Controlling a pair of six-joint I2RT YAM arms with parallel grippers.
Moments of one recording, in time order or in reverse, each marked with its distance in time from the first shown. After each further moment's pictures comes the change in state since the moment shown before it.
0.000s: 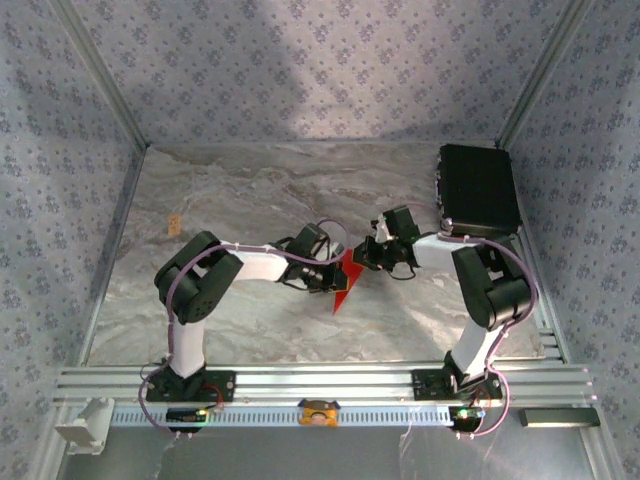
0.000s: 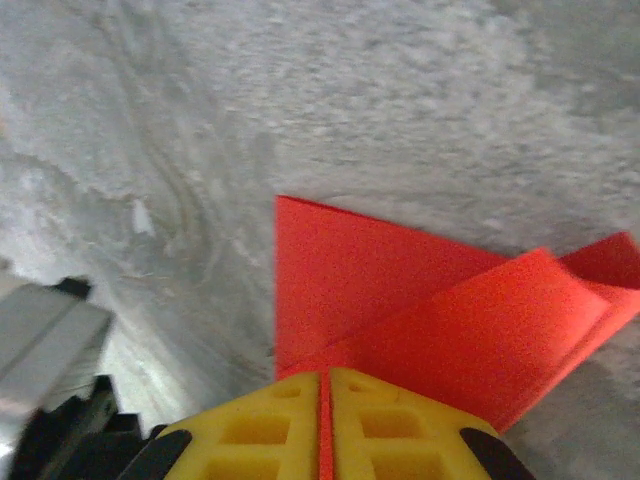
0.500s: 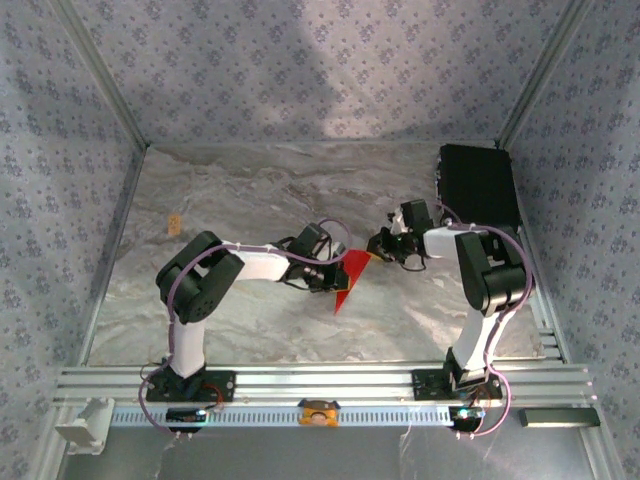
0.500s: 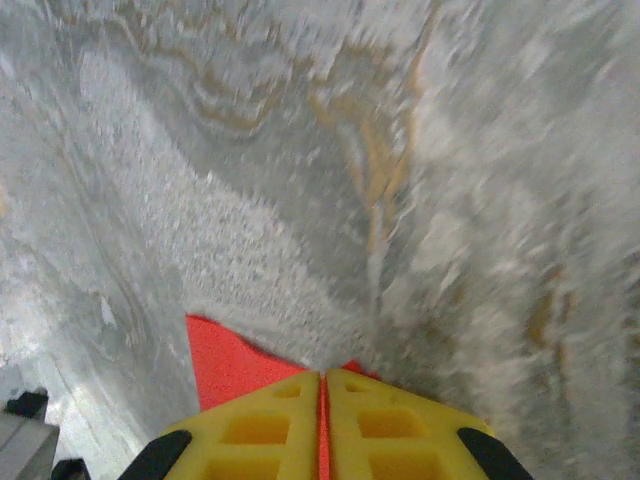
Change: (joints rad) left arm -0.006 0.009 0.014 -0.003 -0.004 0.001; right arm -0.145 0.079 0.056 0.008 -0.033 -0.034
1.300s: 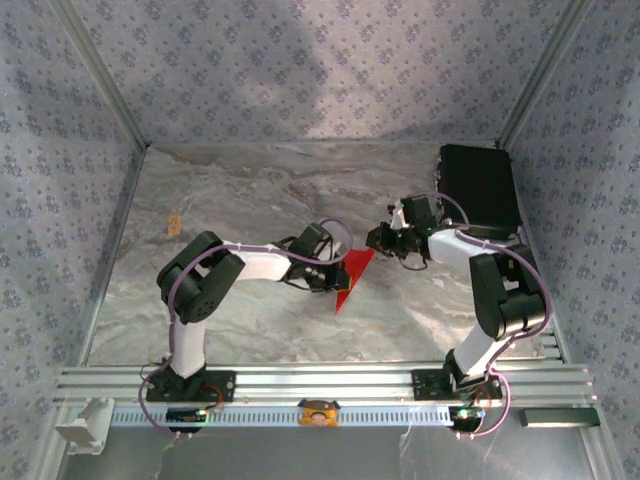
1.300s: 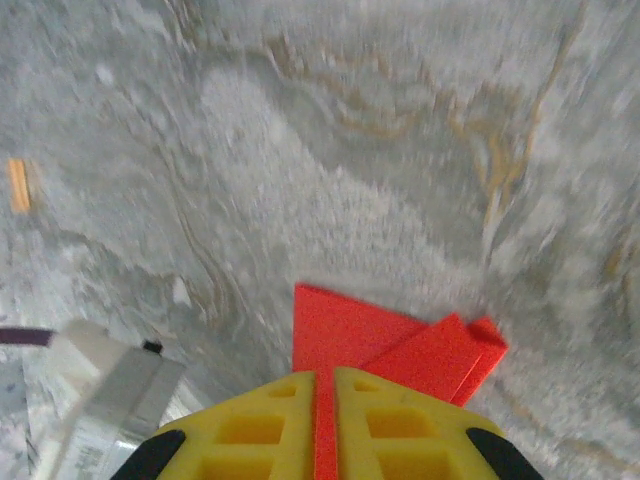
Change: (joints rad) left arm -0.008 0.002 0.010 -0.009 -0.012 0.002; right arm 0.056 -0.183 -0.027 -0.068 0.059 -0.007
